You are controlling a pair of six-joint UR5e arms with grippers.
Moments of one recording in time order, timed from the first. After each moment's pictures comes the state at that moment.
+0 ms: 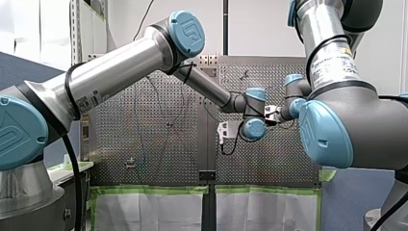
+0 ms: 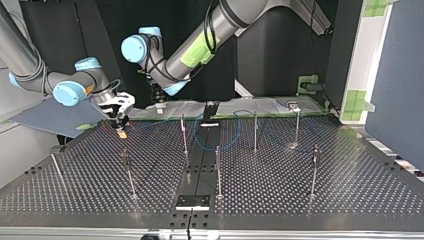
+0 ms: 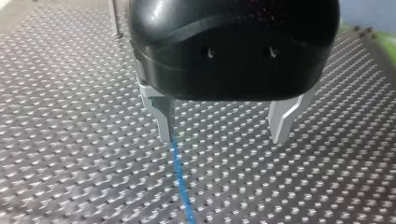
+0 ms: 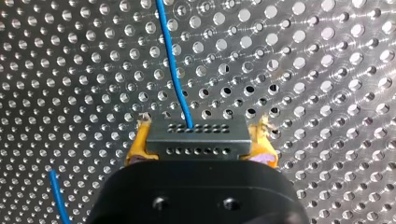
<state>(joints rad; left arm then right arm) -0.87 -2.53 -1.02 -2.80 -2.44 -1.68 1.74 -0.98 1.52 -0.31 1.16 1.64</state>
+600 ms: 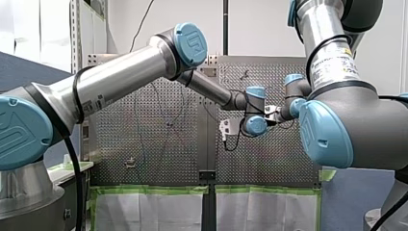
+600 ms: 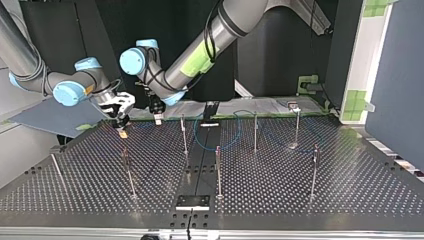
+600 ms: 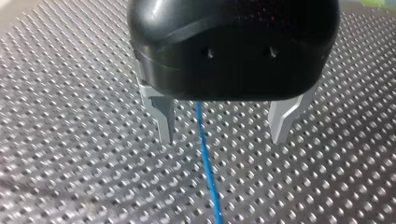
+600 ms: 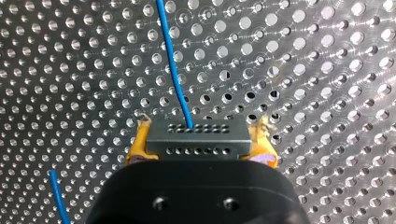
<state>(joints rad) -0.84 -2.60 -0.87 -2.84 -2.44 -1.70 1.74 -0.98 1.52 -0.30 1.14 1.64</state>
